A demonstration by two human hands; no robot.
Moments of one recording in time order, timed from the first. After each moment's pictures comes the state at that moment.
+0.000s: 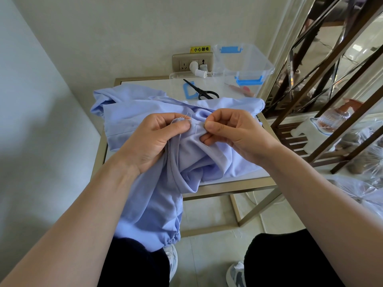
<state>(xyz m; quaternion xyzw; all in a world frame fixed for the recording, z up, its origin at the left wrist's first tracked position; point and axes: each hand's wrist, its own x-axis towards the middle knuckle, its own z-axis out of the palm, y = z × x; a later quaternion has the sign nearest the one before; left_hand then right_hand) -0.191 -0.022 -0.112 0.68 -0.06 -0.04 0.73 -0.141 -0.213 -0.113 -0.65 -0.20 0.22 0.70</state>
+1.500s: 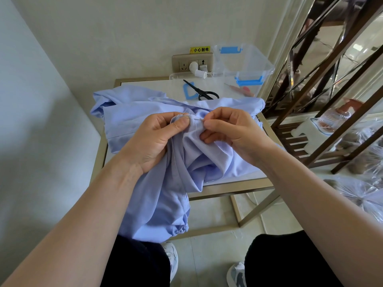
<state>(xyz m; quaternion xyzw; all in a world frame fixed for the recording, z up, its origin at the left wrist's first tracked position) -0.183 -0.020 -0.121 0.65 -0.06 -0.03 0.76 -0.141 -0.208 -0.113 -0.65 -0.16 0.19 0.72</state>
